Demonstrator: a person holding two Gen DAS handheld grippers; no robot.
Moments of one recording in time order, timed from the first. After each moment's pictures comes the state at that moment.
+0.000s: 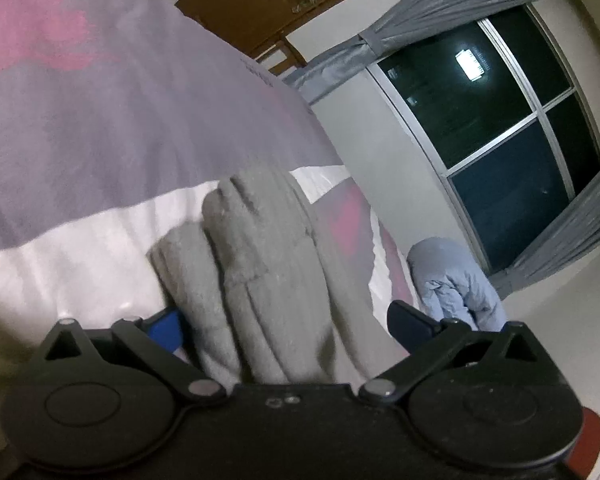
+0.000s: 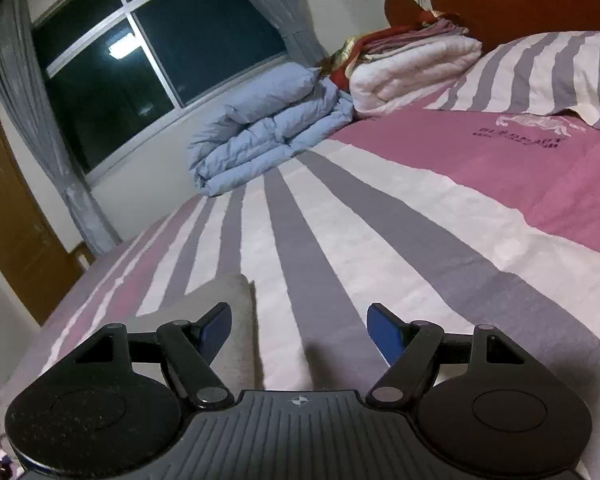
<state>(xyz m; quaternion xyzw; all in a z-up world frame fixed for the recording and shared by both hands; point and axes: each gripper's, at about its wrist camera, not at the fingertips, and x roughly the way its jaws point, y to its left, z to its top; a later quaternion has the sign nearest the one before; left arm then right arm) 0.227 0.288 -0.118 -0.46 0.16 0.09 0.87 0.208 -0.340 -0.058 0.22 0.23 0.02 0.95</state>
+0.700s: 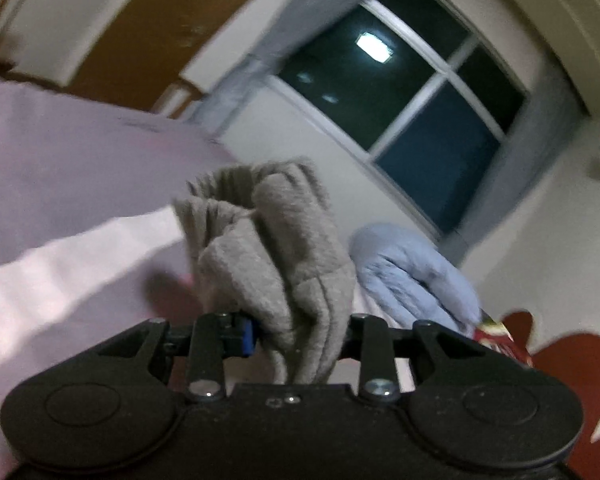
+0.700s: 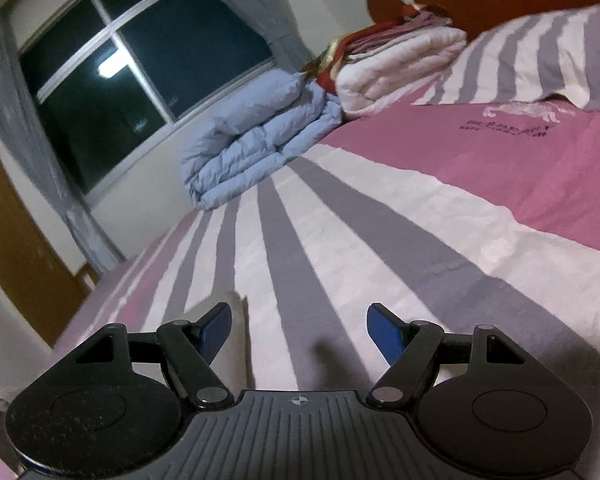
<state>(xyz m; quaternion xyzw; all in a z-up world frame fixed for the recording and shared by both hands) 0.218 0.191 -0.033 -0.33 0.11 0.01 0.94 0.215 -0.377 -0.062 0.28 0.22 0.01 0.94</state>
